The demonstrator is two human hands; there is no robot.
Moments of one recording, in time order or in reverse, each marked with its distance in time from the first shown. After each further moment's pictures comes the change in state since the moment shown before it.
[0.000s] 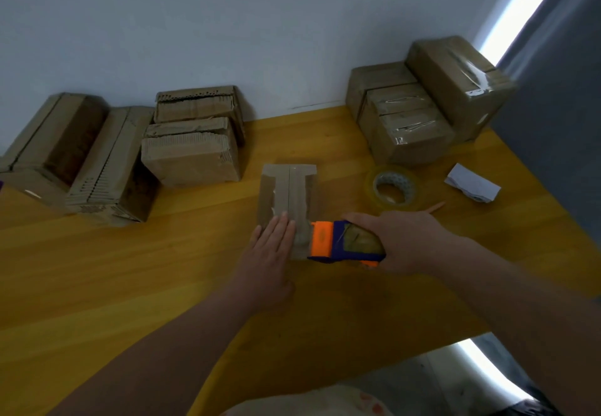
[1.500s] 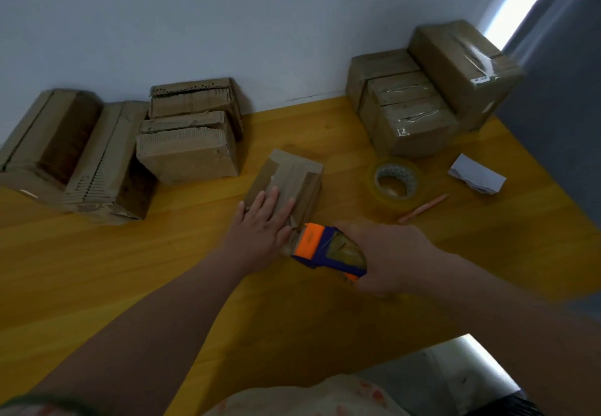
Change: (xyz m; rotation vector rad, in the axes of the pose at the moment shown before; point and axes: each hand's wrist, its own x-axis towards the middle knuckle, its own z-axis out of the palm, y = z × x) left_hand 0.036 -0.028 -0.012 0.019 -0.065 -0.057; right_hand -0.006 -0.034 0.004 0.100 0.020 0.004
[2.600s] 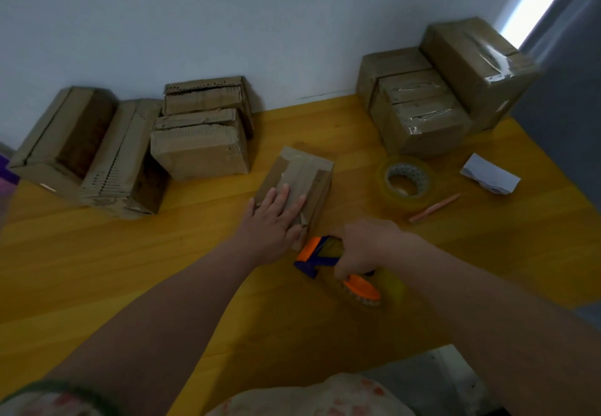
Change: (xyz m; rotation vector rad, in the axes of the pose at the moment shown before) left_hand 0.002 0.000 -0.010 -0.035 -0.073 0.004; right_hand 0.048 -0.028 -0.006 0.096 -0.341 0.142
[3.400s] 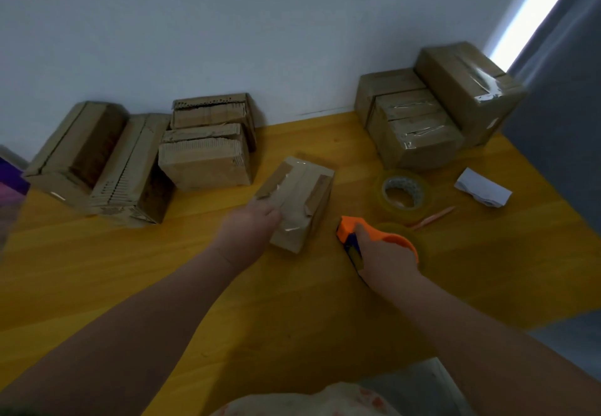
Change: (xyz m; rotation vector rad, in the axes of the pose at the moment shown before) left_hand -0.029 -0.018 -0.027 0.215 0.515 0.191; right_hand 0.023 0.032 0.066 -0.044 0.436 0.267
